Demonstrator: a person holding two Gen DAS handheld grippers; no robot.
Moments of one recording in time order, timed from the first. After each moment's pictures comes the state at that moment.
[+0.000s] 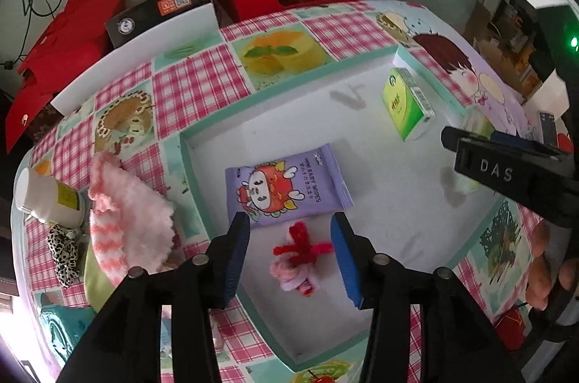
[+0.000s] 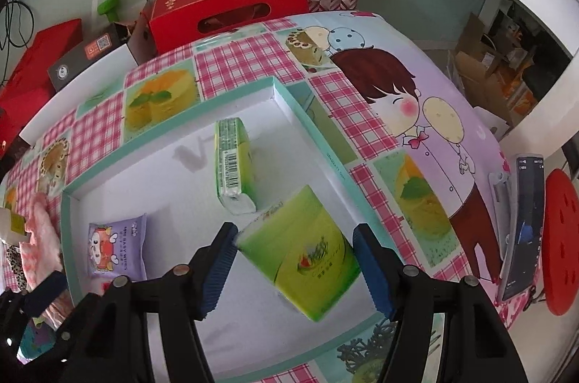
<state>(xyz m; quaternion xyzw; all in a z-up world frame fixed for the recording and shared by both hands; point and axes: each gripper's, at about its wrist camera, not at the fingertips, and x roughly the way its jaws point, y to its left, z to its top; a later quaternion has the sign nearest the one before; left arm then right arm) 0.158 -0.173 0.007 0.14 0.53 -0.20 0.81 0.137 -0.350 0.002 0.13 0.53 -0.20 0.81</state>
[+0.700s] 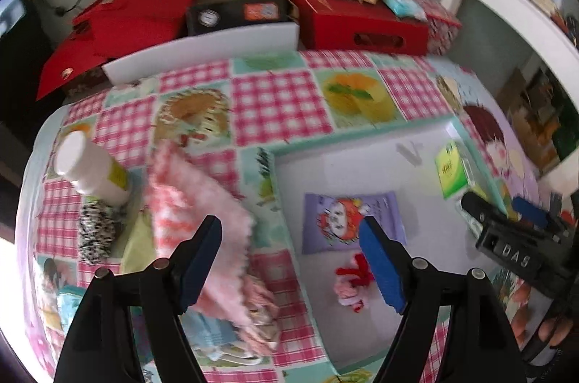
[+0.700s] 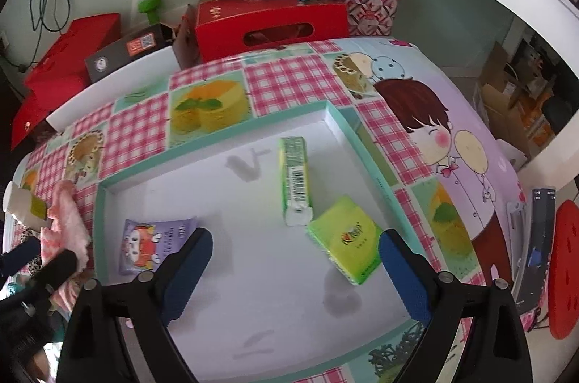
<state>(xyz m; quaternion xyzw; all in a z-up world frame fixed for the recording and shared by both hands) 0.185 -0.100 0.039 0.04 0.50 -0.12 0.85 0.147 -0.313 0.021 0.11 0.50 -0.15 0.84</state>
